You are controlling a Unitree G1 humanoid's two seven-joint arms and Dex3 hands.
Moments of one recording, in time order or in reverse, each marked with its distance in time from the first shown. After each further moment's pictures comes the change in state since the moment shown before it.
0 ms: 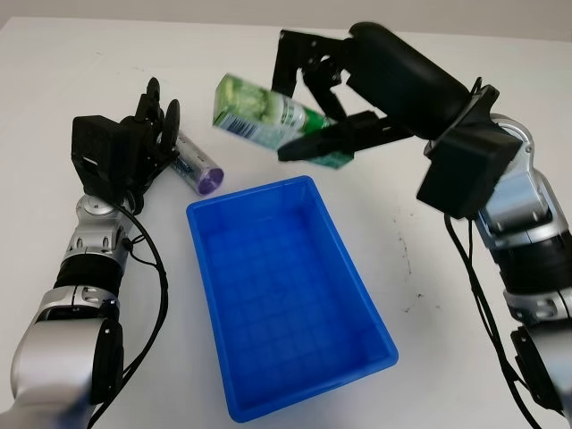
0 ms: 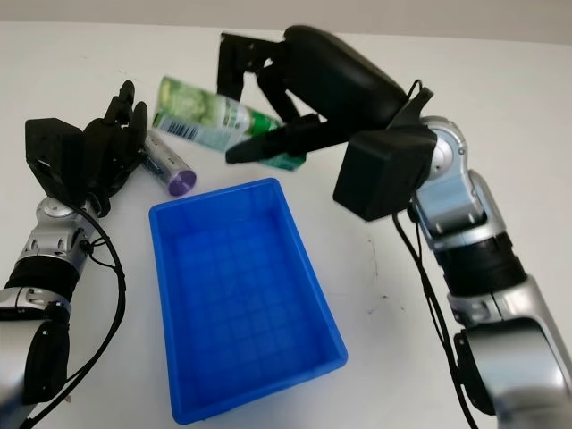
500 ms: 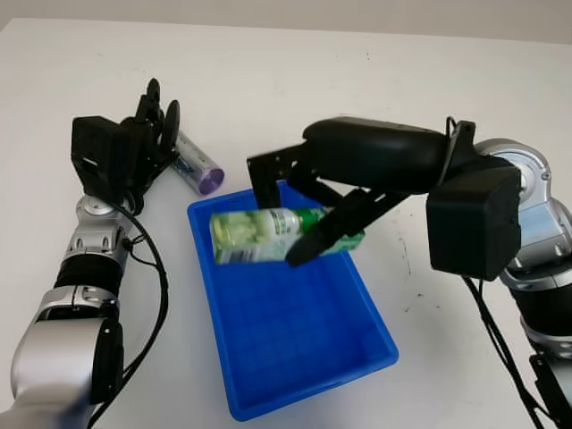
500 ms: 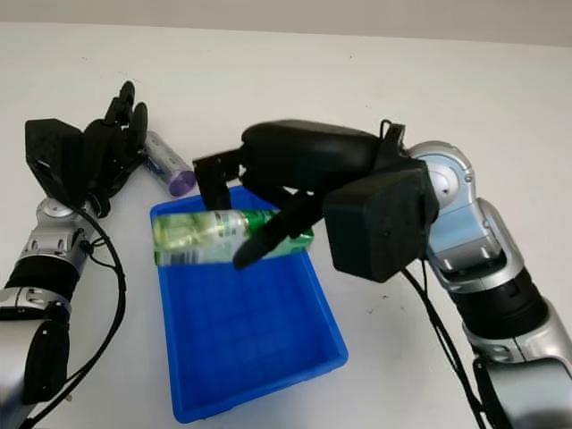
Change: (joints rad) left arm -0.001 0.000 0.002 0.007 -0.003 -0.002 -0.003; right arm 0.025 -0.058 0.055 -0.048 -0.011 0.064 0.346
